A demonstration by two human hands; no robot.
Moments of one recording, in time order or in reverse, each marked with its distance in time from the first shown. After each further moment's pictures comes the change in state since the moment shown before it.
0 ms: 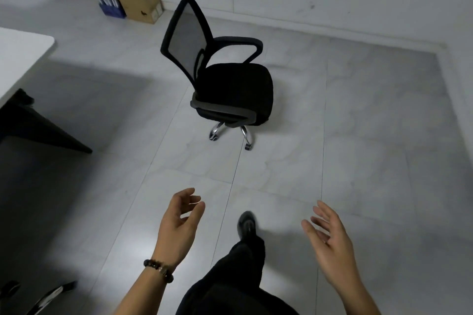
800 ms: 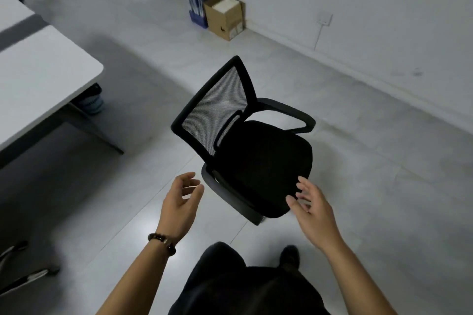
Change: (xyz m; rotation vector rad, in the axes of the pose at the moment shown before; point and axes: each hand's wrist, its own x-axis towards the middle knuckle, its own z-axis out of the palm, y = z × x) left_hand 0.385 0.205 0.113 0.029 0.420 -0.141; right_hand 0.547 -0.232 0.059 -0.220 -0.612 -0.241
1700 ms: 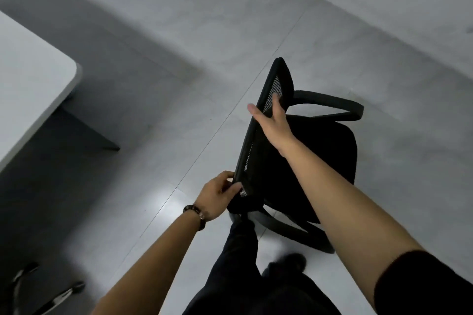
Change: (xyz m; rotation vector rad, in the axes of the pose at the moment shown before) left_hand 0.330 -0.103 -0.056 0.071 -0.681 -0.221; right_hand 0.384 -0.157 0.264 0.121 -0.065 0.237
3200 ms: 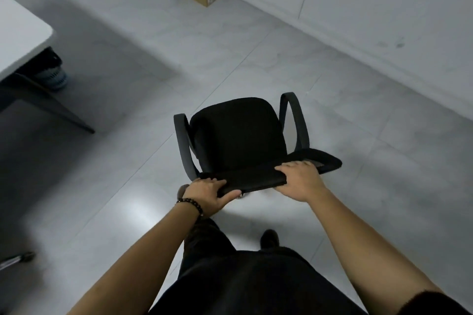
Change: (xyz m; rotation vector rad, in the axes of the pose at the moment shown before) left_hand -0.131 0.014 0.331 0.949 0.078 0.055; right_hand -0.262 0.272 -0.301 -1.269 -0.179 -0.302
